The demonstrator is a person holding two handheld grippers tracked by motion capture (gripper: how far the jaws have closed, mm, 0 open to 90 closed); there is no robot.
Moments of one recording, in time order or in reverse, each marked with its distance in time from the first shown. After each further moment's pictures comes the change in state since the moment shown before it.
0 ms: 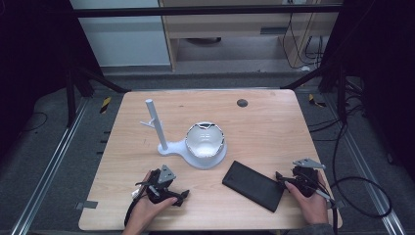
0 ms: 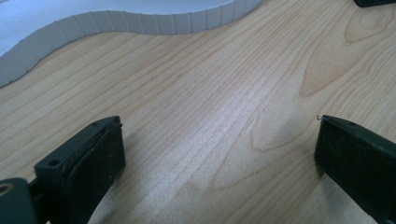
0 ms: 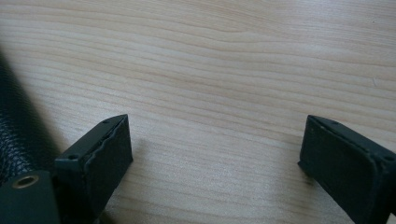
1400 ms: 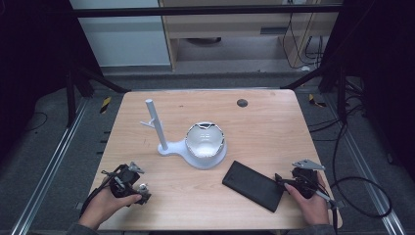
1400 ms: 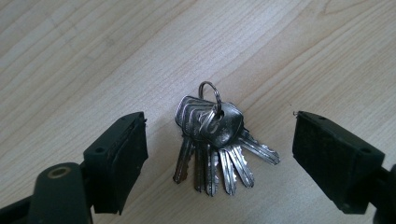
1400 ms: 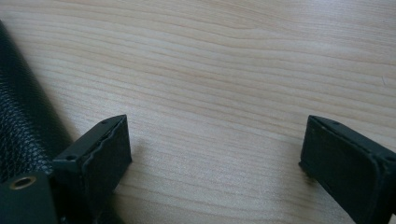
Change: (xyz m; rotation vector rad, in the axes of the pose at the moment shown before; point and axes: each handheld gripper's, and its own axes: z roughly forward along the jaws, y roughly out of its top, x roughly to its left) left arm 0.062 -0.007 -0.075 0.407 0.031 -0.069; right arm 0.002 -0.002 -0.002 0.000 0.019 -0.019
